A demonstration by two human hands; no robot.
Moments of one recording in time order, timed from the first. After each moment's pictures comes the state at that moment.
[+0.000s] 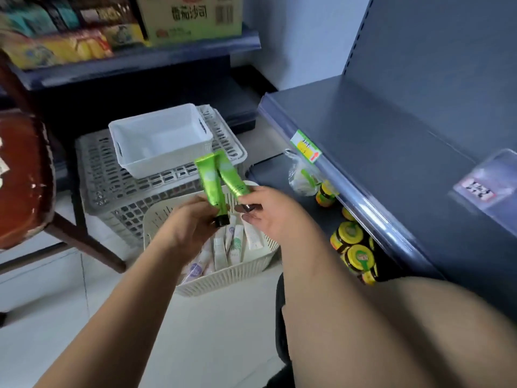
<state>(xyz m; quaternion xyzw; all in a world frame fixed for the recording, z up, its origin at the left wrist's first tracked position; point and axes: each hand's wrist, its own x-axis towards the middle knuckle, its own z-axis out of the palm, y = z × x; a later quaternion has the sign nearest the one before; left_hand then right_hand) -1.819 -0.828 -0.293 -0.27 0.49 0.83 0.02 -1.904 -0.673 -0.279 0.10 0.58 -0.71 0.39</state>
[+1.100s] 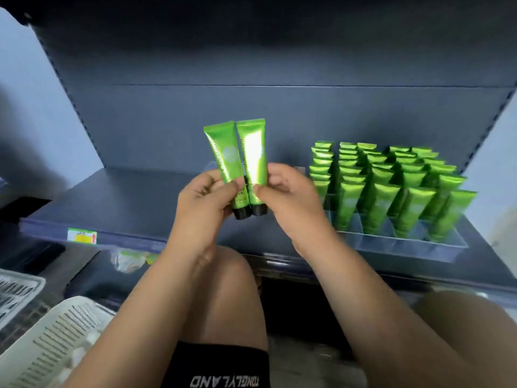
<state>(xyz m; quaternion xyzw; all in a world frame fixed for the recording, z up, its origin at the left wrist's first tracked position) -1.750 -0.455 -0.102 0.21 0.57 0.79 0.10 -1.692 -0.325 -0.105 0.10 0.70 -0.64 -0.29</state>
